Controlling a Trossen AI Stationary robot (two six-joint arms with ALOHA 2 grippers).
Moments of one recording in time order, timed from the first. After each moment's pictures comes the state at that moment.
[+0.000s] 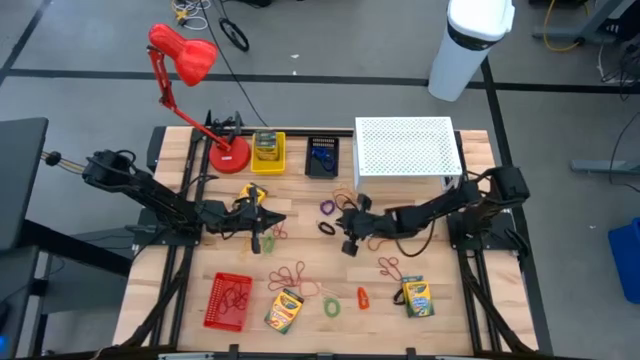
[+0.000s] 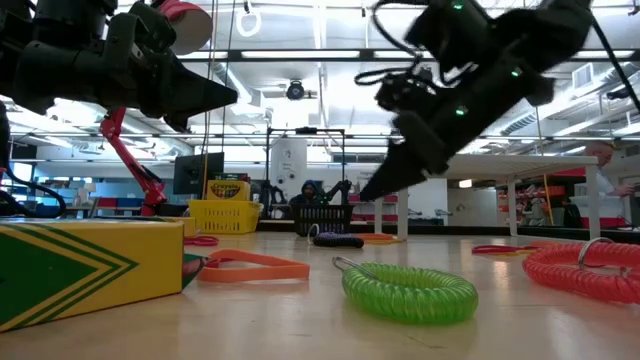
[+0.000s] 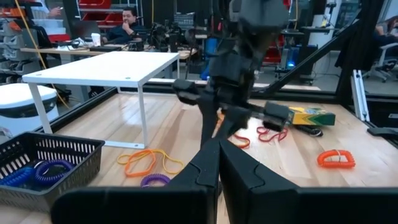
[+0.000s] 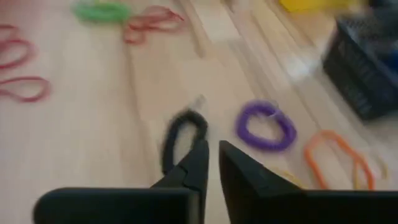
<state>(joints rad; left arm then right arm) -0.25 1.27 0.15 1.11 -0.42 -0.01 0.16 1.71 0.76 0.24 0.39 0.23</state>
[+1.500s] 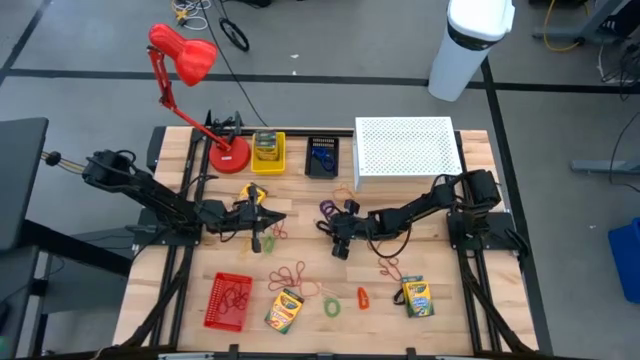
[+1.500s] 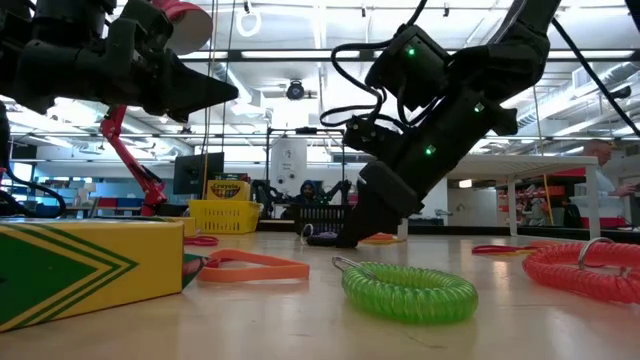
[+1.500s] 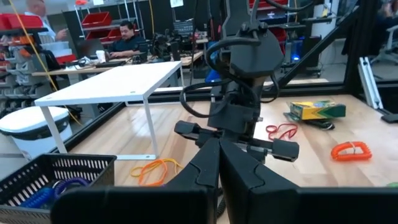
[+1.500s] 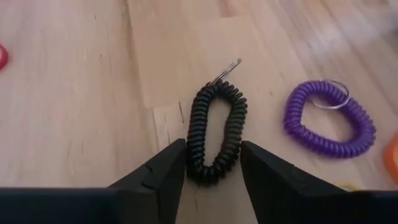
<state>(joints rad) -0.25 1.27 0.15 1.13 -0.42 0.12 0.11 1.93 0.87 0.21 0.30 0.19</state>
